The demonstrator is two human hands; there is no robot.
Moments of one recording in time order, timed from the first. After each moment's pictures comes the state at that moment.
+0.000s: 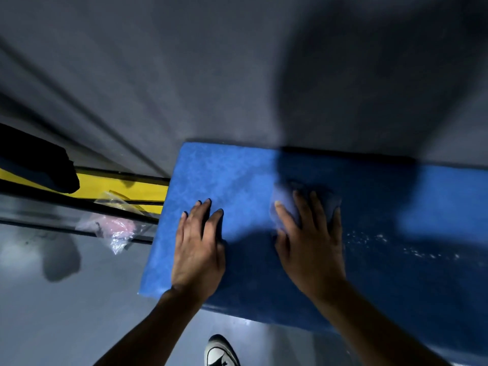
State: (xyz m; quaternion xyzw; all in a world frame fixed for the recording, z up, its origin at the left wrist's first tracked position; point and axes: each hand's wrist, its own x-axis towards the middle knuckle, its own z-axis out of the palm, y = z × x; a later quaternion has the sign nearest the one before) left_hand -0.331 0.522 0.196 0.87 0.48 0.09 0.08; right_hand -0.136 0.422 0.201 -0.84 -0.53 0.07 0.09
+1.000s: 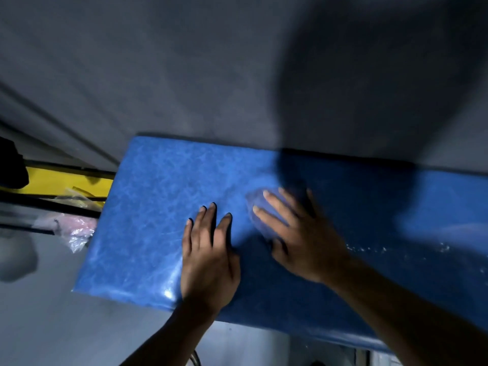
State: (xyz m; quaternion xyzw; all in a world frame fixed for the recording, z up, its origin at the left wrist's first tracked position) left_hand -0.223 0.433 0.193 0.87 0.49 0.04 0.07; right_hand -0.013 0.375 0.196 -0.69 -0.72 0.04 0.03
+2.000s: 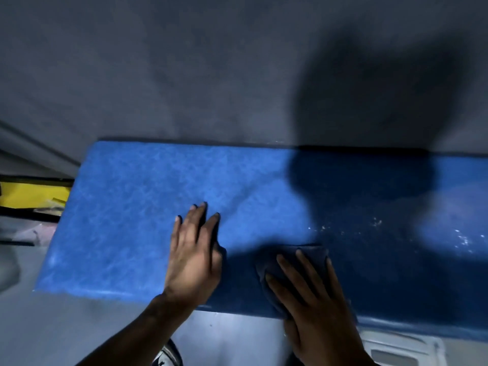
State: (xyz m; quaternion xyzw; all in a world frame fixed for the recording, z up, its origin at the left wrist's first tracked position) left_hand -0.180 0.391 0.196 0.89 0.43 0.09 0.14; right_hand -0.017 0.187 0.198 -0.75 -0.66 0.07 0.04
